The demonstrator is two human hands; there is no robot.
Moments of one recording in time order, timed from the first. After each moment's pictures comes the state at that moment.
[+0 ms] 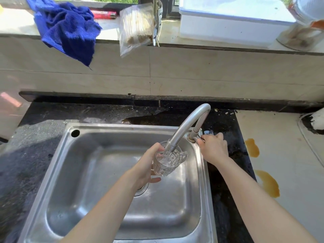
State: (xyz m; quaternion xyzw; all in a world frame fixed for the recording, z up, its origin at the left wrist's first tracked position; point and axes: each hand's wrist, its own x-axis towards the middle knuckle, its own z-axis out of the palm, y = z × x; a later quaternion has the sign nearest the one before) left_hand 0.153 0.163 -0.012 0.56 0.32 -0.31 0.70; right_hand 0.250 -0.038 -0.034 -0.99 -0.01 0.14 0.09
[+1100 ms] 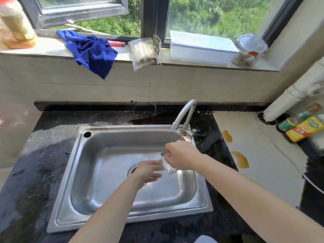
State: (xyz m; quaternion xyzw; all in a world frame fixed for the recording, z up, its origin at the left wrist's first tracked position) left_hand 0.065 0.191 -0.011 0.60 0.26 -0.31 0.69; right_hand 0.107 0.053 0.086 -0.95 -0.27 0.16 0.02
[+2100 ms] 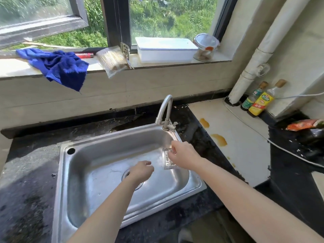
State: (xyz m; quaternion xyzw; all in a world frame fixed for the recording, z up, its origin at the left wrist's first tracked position) left_hand 0.048 0.200 0.004 0.85 0.09 -0.32 0.42; right_hand 0.049 0.034 0.074 -0.99 -0.06 0.09 0.08
